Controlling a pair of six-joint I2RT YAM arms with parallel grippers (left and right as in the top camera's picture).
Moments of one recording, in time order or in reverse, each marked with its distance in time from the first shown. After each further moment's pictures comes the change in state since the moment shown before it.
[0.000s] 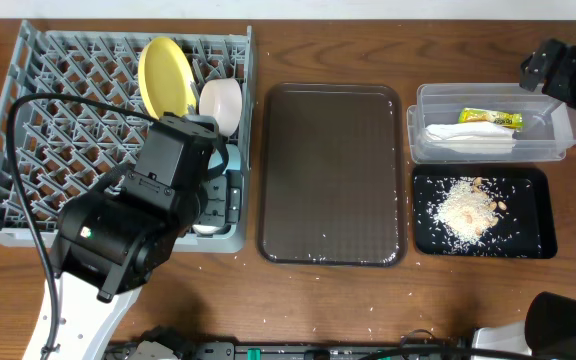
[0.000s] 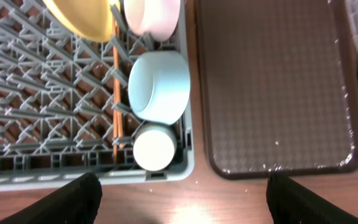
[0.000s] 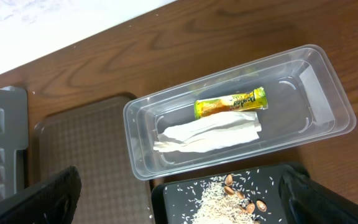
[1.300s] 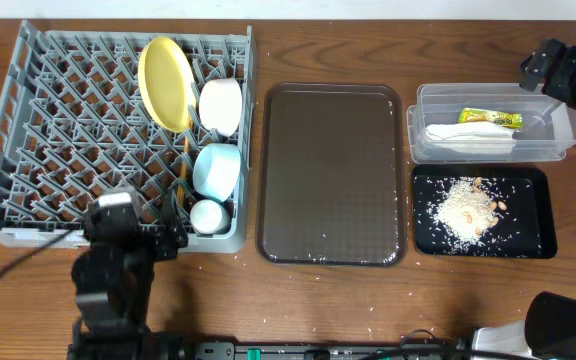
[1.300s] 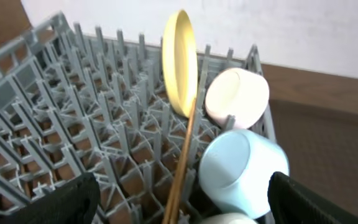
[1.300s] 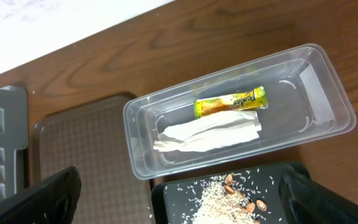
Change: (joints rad) left arm 0.534 -0.805 -0.999 0.874 0.174 0.198; right arm 0.000 0.000 0.000 -0.002 0.000 0.000
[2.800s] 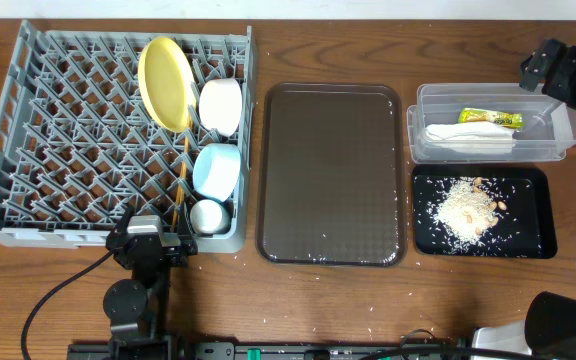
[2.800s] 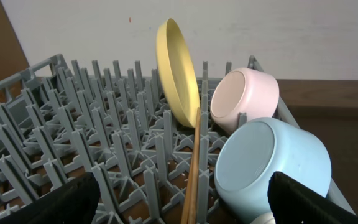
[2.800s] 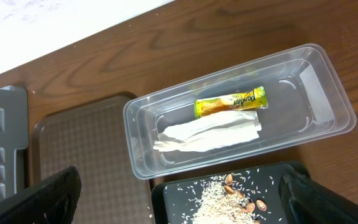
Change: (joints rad) left arm 0.028 -0.347 -0.465 0.352 0.043 0.129; right arm 0.000 0.000 0.000 0.000 0.000 0.000
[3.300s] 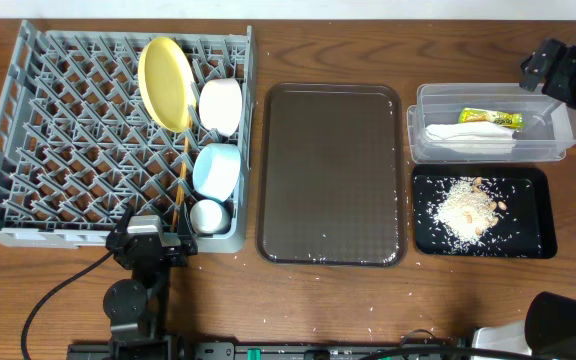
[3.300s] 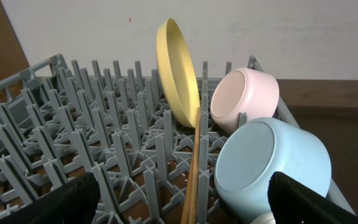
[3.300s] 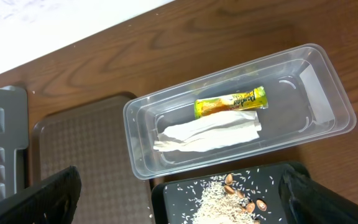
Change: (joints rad) left arm 0.000 0.000 0.000 0.000 0.000 0.000; right arm 0.000 0.000 0.000 0.000 0.000 0.000
